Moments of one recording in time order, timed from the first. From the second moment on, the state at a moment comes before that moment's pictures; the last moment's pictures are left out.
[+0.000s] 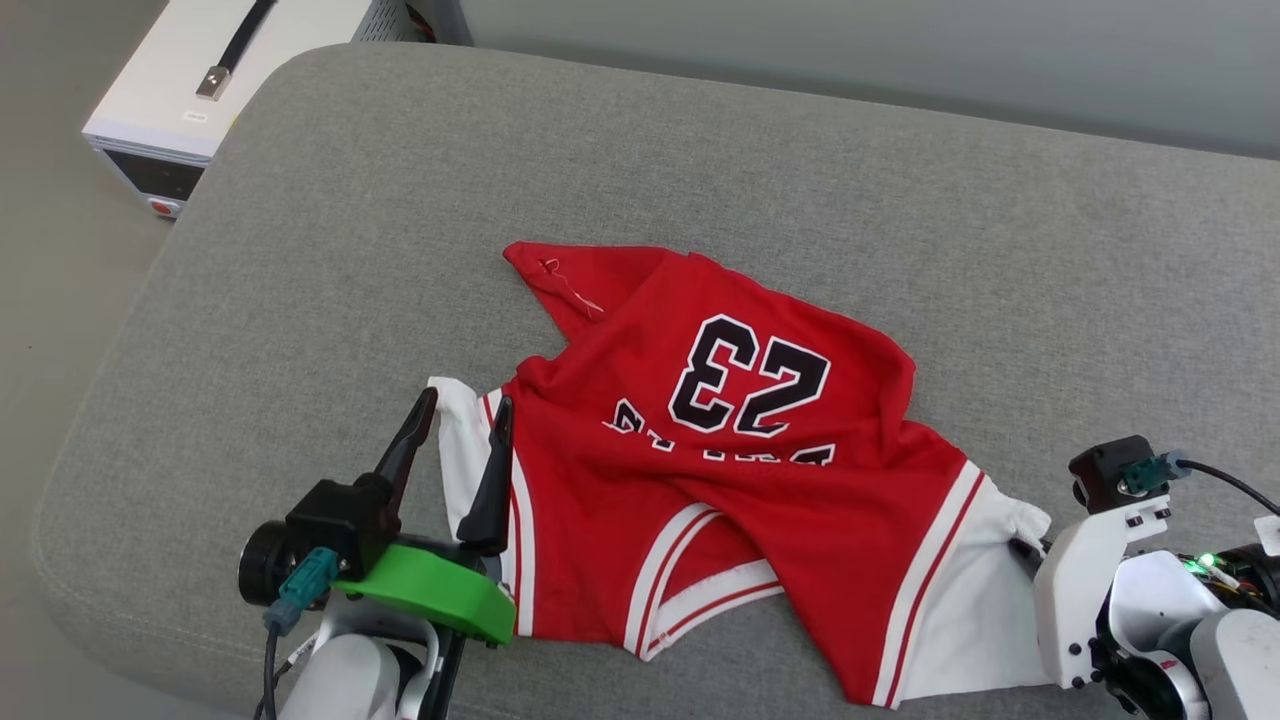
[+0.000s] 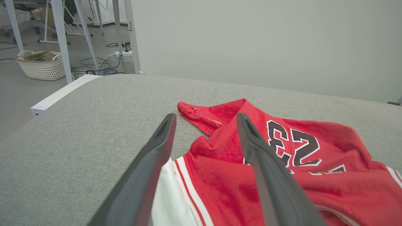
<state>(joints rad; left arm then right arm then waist) -0.13 0.15 -0.22 0.14 -0.30 -0.07 -0.26 -0.11 -0.35 0.17 0.10 0.34 0.13 0.68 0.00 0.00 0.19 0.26</state>
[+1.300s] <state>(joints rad) -0.15 0.13 -0.21 0.22 -0.27 -0.11 -0.26 -0.18 -0.51 -0.10 0.29 0.35 0.13 0.34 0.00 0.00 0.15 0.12</state>
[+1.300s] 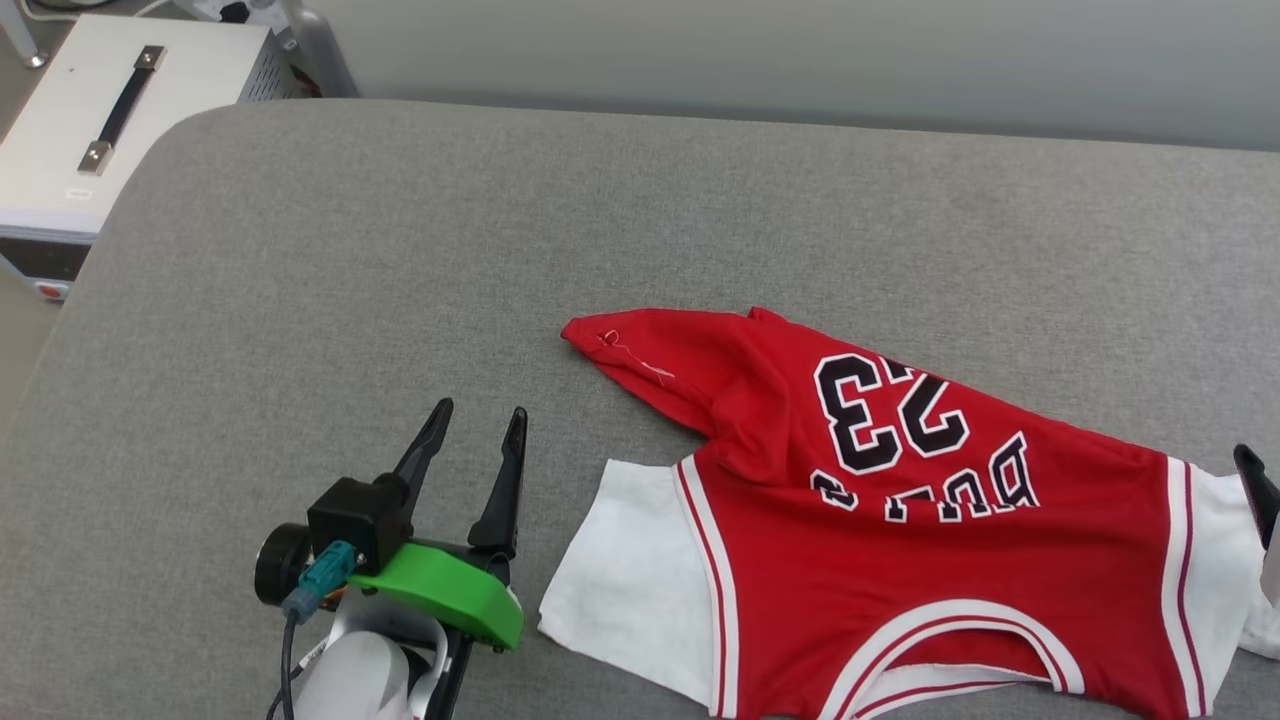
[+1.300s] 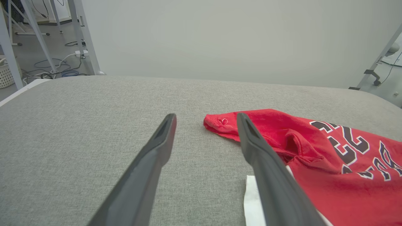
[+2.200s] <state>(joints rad) 0.01 0.17 -0.28 0.11 -0.37 -0.11 -0.05 0.11 -0.17 -0.18 -0.07 0.29 0.13 -0.01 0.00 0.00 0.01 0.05</state>
